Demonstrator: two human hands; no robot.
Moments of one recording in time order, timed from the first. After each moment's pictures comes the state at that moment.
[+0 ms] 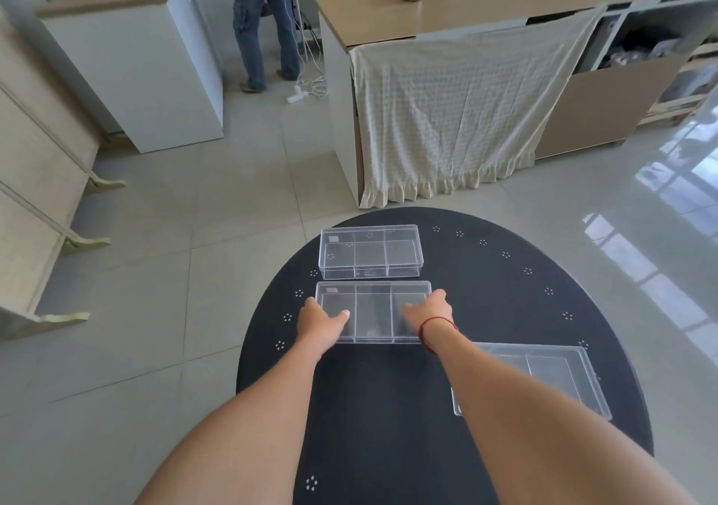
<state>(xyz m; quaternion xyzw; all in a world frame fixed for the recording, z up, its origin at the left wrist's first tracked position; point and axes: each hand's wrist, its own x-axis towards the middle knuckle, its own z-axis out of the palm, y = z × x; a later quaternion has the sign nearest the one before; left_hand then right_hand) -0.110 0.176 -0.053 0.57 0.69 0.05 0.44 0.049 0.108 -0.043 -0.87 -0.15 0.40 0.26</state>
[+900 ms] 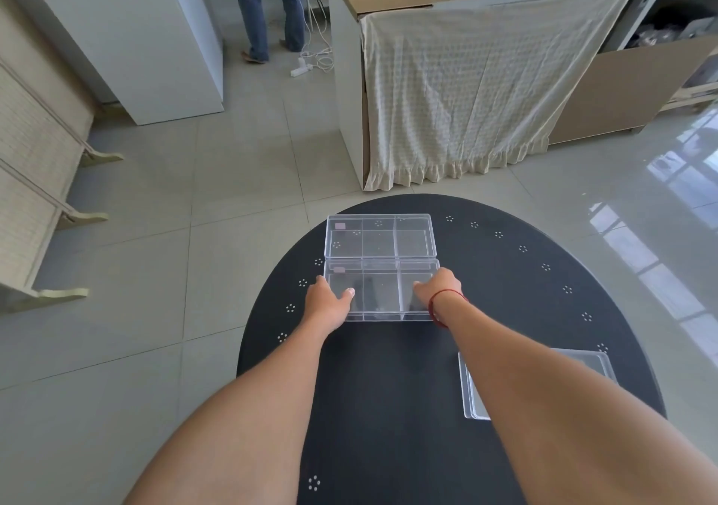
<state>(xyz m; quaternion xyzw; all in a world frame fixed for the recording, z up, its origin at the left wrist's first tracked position) -0.100 0.206 -0.068 0.61 0.66 0.04 0.44 0.070 0.146 -0.058 -0.88 -0.19 0.38 0.20</state>
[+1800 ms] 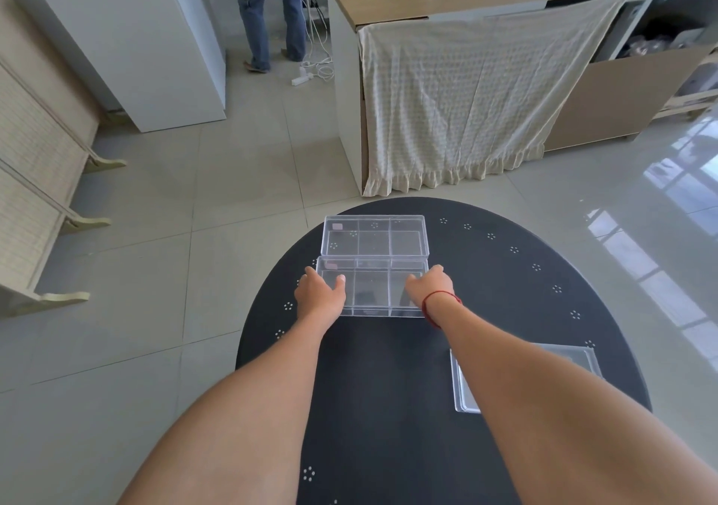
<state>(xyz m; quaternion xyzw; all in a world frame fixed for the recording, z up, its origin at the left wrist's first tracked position) -0.096 0.197 -0.051 0.61 0.69 0.07 0.38 0.064 0.139 -0.046 -0.88 -0.20 0.38 0.21</state>
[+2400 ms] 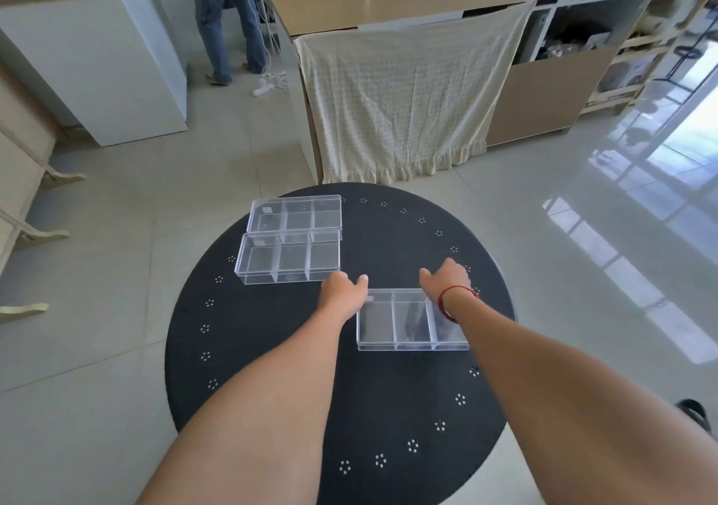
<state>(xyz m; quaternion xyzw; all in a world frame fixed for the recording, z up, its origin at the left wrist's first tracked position) 0.018 0.029 -0.004 0.64 0.62 0.01 0.46 0.173 -0.036 -0.020 -0.90 -0.21 0.31 0.22</state>
